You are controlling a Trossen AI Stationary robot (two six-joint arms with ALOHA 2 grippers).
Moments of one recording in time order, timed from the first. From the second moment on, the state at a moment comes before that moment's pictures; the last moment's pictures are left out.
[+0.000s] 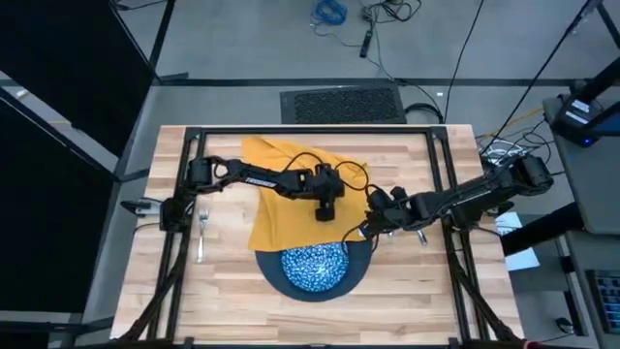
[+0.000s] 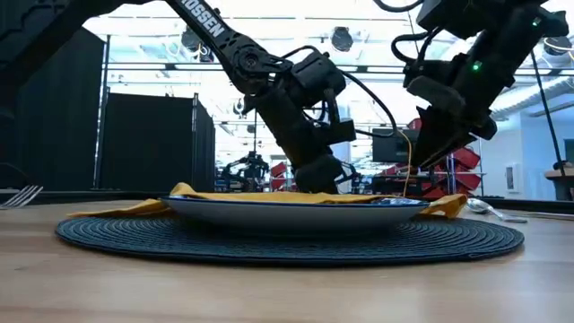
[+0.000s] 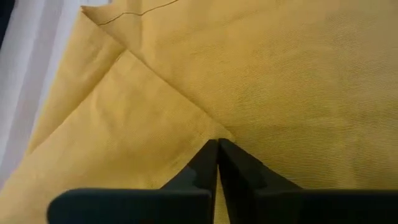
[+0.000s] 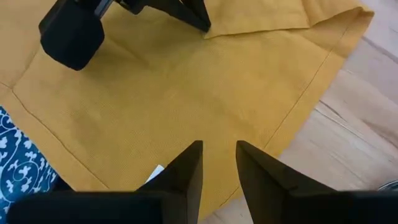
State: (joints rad) left arm 0.15 2.16 1.42 -0.14 -0.16 0.29; right arm 0.20 1.33 0.69 -0.49 0.49 0.91
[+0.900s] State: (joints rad) left arm 0.15 2.16 1.50 -0.16 -0.17 0.22; right arm 0.20 1.33 0.69 -0.49 0.49 0.90
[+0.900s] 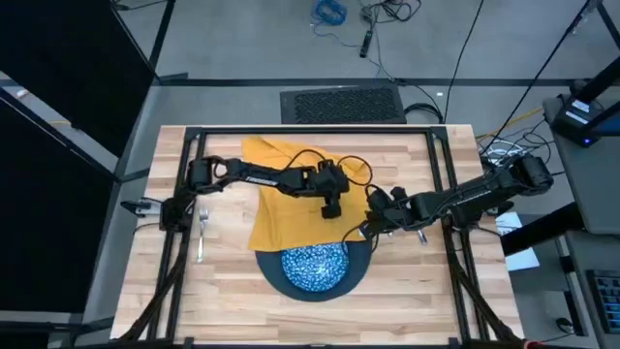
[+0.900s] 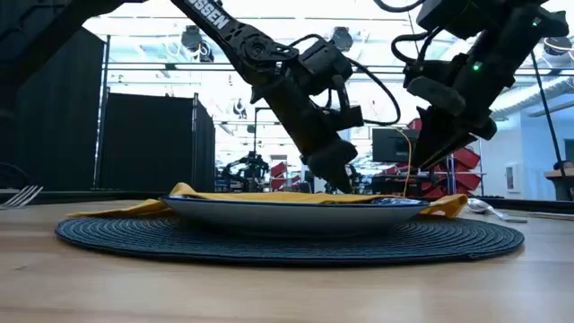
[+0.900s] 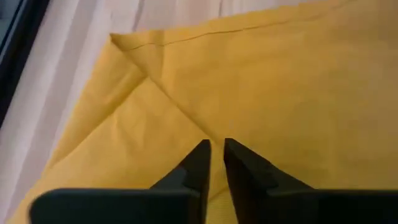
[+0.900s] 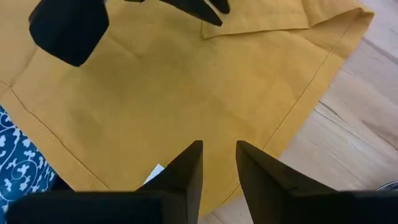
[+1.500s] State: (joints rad) left arm 0.14 2.16 1.50 -0.22 -0.19 0.19; right arm 0.20 1.33 0.69 -0.50 0.49 0.90
